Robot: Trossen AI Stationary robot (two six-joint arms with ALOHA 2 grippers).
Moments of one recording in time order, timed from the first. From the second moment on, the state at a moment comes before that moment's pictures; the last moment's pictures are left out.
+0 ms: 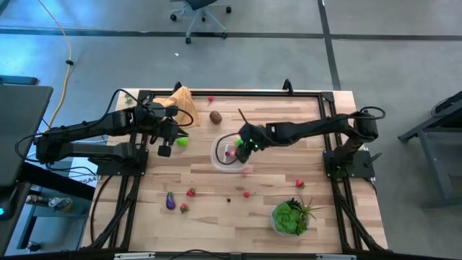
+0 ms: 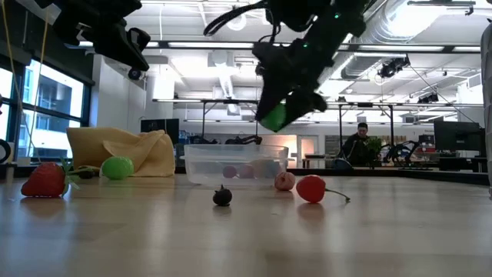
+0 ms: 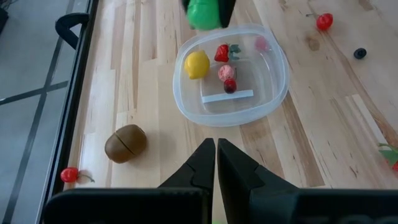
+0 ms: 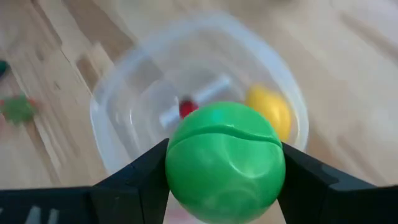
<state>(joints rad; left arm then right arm) 0.43 0.81 0.75 -0.65 0.14 0.49 -0.05 1.71 1.16 -0.36 0.12 0.58</state>
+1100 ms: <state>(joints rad) 0.43 0.81 0.75 -0.65 0.14 0.49 -0.11 1.94 1.26 -0.29 0.05 0.17</state>
